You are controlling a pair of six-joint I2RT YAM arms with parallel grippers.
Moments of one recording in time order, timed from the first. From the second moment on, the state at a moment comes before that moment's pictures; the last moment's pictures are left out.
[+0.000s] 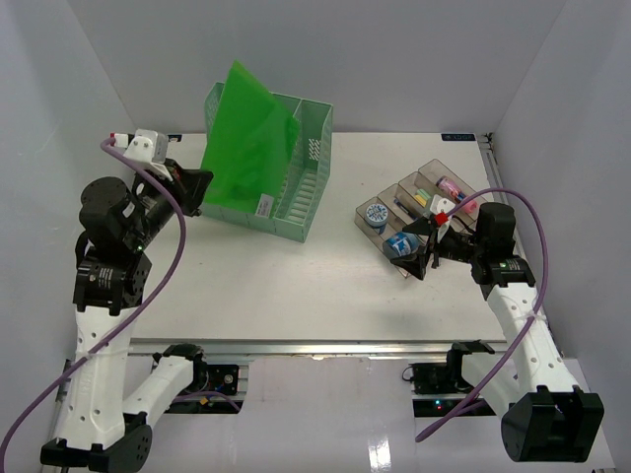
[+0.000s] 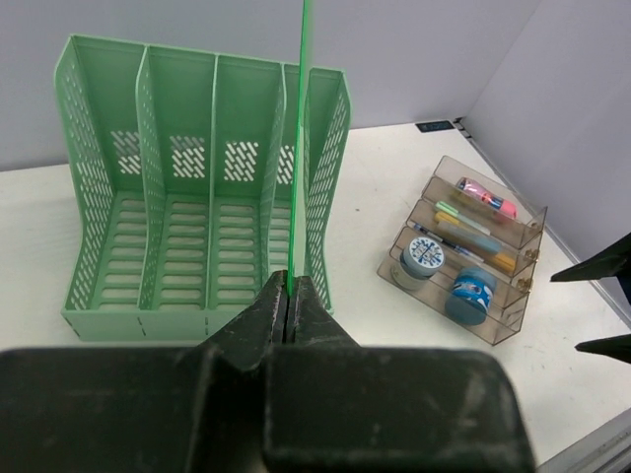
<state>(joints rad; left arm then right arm) -0.12 0.87 1.32 -0.49 0.30 -0.18 0.05 0.89 0.72 -0.34 -1.08 -0.53</state>
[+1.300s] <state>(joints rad) -0.23 1.31 1.48 -0.43 0.38 -0.15 0.05 0.89 0.72 -0.34 -1.06 -0.53</state>
